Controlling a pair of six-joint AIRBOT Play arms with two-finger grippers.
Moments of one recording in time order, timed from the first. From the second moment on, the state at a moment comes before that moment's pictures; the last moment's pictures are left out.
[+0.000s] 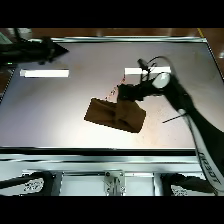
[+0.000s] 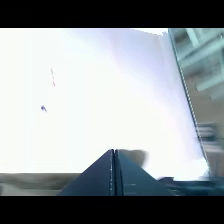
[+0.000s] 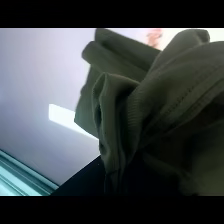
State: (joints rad) left arm 0.03 -1.35 1.65 0.63 -1.07 -1.38; right arm 0.38 -1.50 1.31 -0.88 0.91 1.62
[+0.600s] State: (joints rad) left arm 0.12 -1.12 1.63 0.72 -1.18 -1.38; right arm 0.40 -1.72 1.31 -0.49 0.84 1.48
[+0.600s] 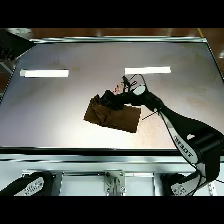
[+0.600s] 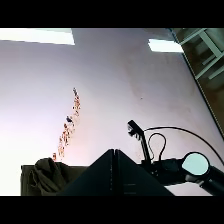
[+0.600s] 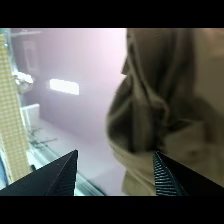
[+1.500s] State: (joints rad) left arm 0.12 -1.12 1.62 0.73 -1.19 -1.38; right arm 0.11 -1.69 1.08 -0.79 1.09 1.45
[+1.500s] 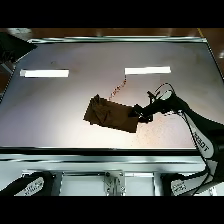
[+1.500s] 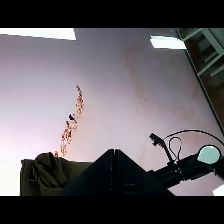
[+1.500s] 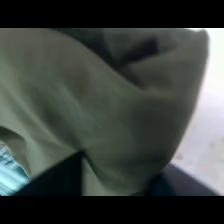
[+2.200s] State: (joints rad) left arm 0.12 -1.12 1.62 0.73 -1.19 -1.39; right arm -0.05 -1.51 1.65 -0.71 1.20 1.54
